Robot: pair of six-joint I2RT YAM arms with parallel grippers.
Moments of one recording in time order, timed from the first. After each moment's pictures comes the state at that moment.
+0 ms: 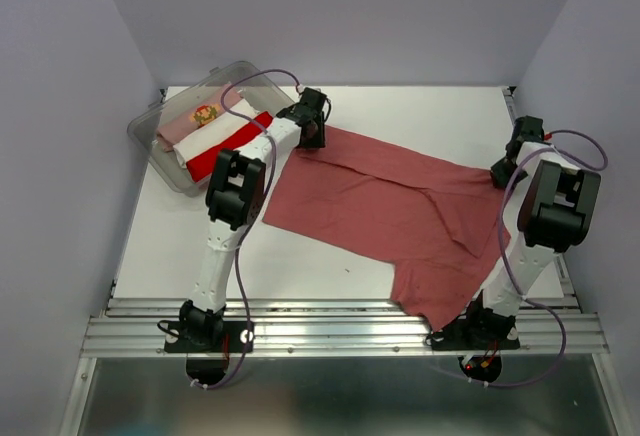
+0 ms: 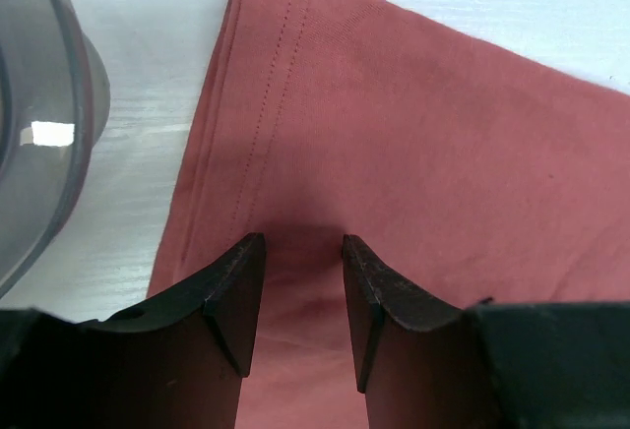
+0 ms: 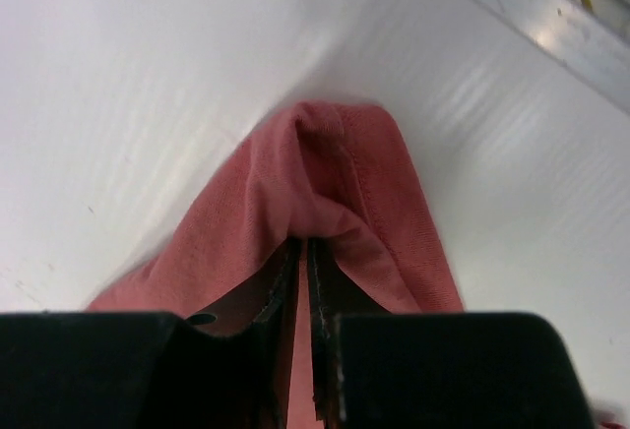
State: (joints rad) left arm -0.46 2.39 2.02 -0.52 -0.16 -0.39; right arm -0.33 1.94 1.31 -0.48 0.24 0.68
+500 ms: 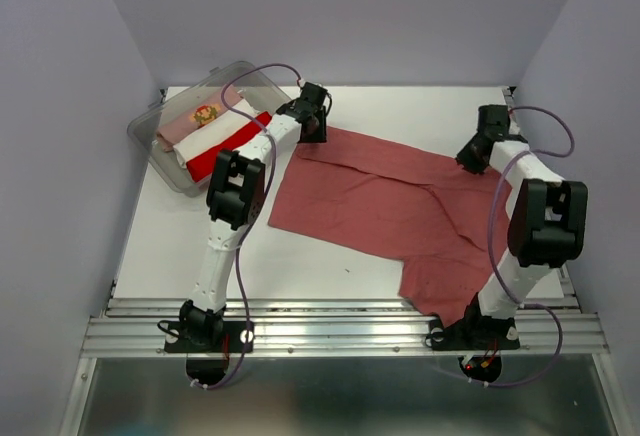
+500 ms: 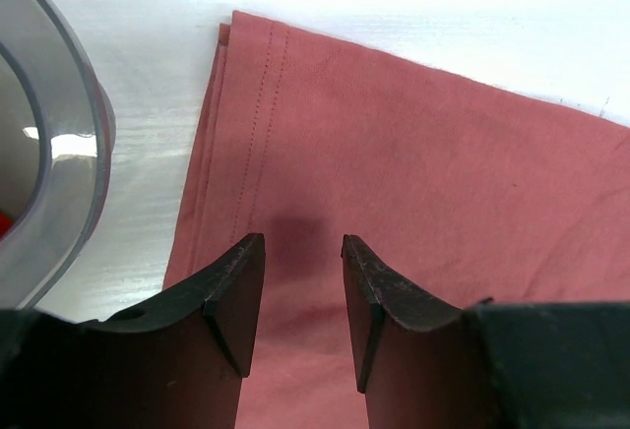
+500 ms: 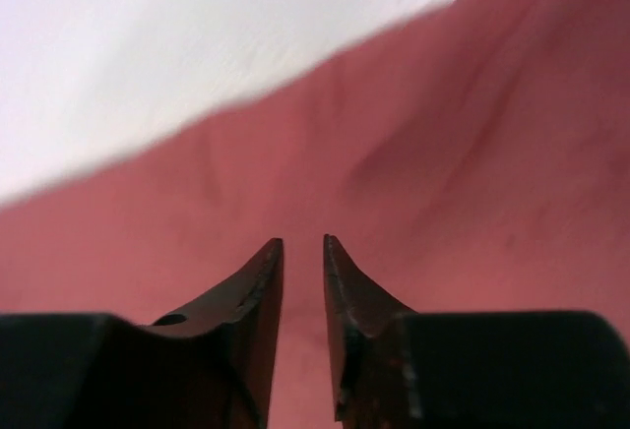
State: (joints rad) left arm -0.46 2.41 2.09 -0.55 -0.15 -0.38; right arm -0.14 1.81 1.29 -0.43 0.16 0.65
